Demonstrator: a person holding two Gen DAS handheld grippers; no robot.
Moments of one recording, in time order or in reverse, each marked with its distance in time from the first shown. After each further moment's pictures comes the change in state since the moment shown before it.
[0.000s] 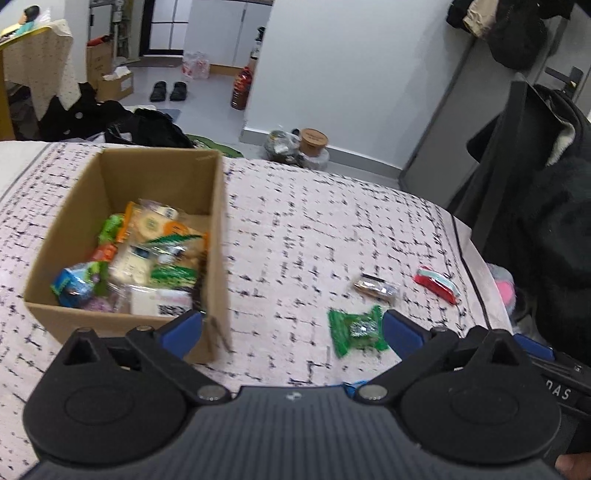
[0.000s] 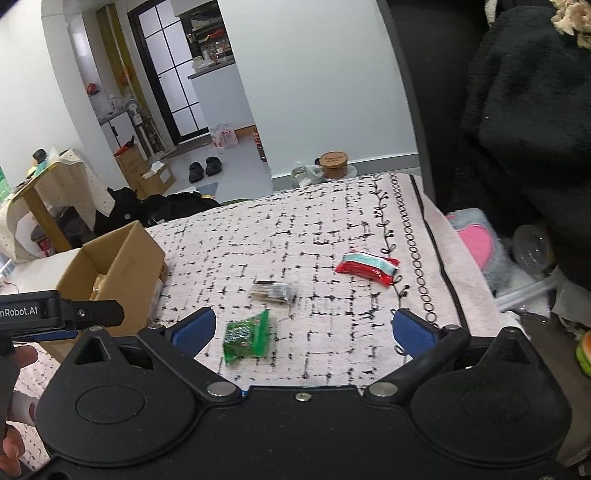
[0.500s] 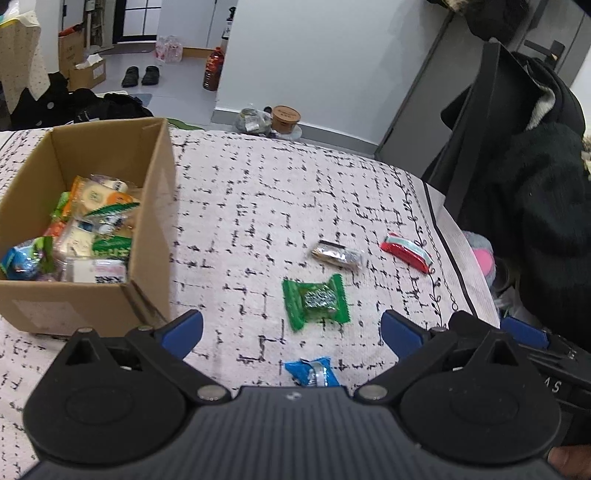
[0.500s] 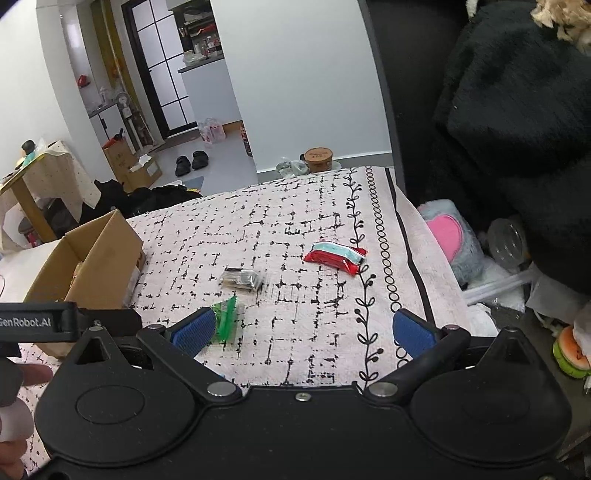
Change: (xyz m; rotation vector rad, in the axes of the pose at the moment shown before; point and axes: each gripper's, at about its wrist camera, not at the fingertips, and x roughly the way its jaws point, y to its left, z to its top) left arm 0.021 -0.033 -0.019 0.036 0.062 -0.059; right arm -0.005 -0.020 -0.008 -0.013 0.011 -0.045
